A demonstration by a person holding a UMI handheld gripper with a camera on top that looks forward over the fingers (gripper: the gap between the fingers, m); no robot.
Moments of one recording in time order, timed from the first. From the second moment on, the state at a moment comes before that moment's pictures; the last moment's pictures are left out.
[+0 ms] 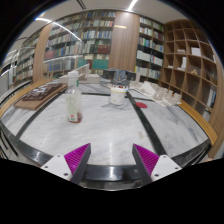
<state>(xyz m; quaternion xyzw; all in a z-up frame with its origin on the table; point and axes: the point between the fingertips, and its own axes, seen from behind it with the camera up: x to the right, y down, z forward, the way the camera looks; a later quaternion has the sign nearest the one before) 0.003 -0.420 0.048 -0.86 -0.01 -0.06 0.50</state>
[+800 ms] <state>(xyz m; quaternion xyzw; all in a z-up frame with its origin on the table) -0.149 -0.195 0.073 -0.78 -0.02 0.00 0.62</state>
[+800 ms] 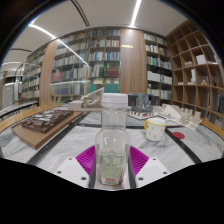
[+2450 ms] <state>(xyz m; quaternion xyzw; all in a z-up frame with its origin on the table) 0.070 -0.066 0.388 -0.60 0.05 0.29 0.75</state>
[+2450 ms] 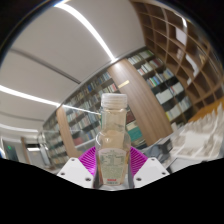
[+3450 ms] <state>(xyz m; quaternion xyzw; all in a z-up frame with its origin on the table) 0.241 -0.026 0.107 -0.80 0.03 -0.04 0.60</state>
